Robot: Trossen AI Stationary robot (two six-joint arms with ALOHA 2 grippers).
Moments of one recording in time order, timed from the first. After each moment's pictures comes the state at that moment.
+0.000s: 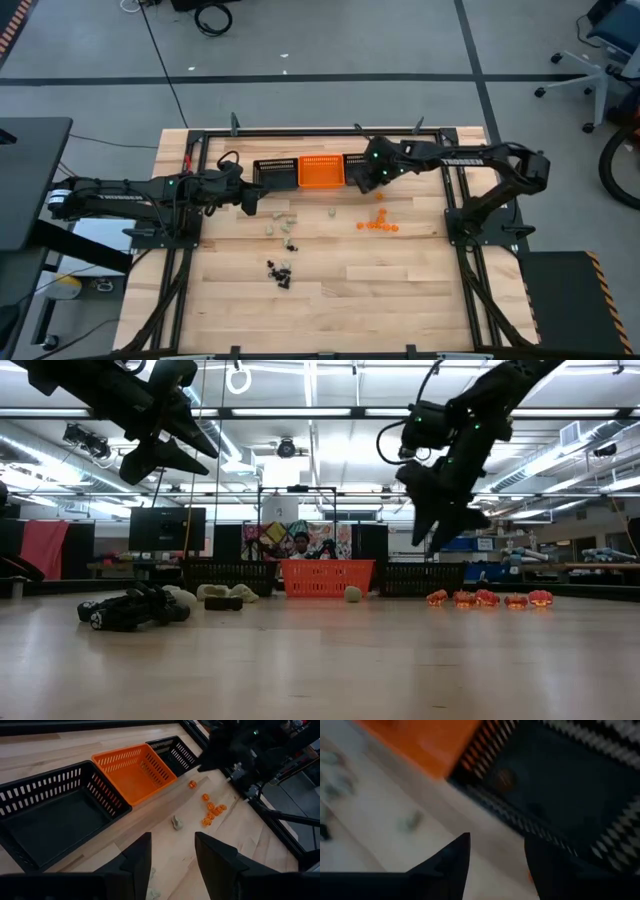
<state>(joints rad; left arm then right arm) 0.06 0.77 0.55 -0.28 -0.28 -0.81 -0.42 1.45 0.90 -0.53 -0.06 0.60</state>
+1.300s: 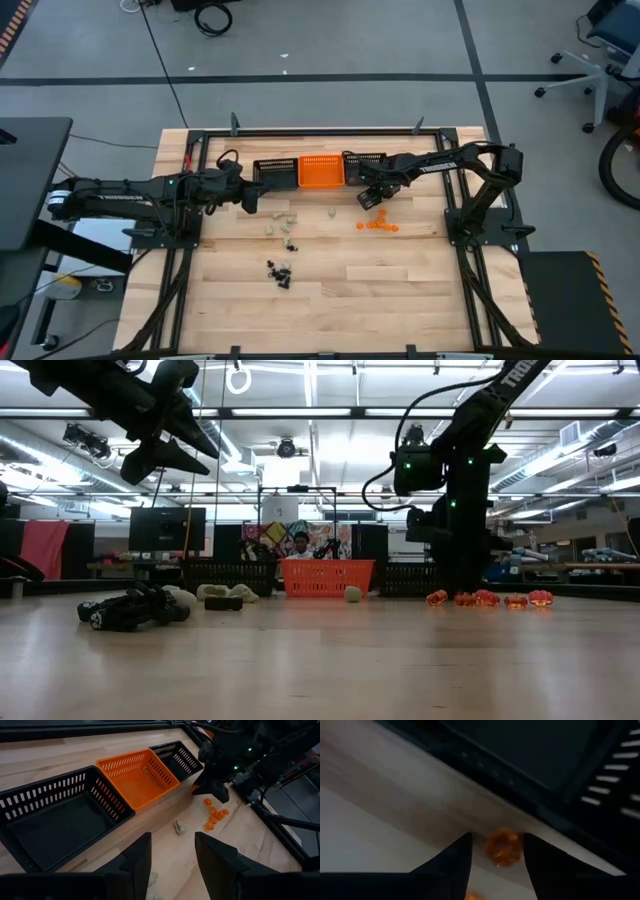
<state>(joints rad) 0.08 0.77 0.55 -0.27 -0.29 -0.80 -0.35 1.68 0.89 -0.62 0.07 0.68</state>
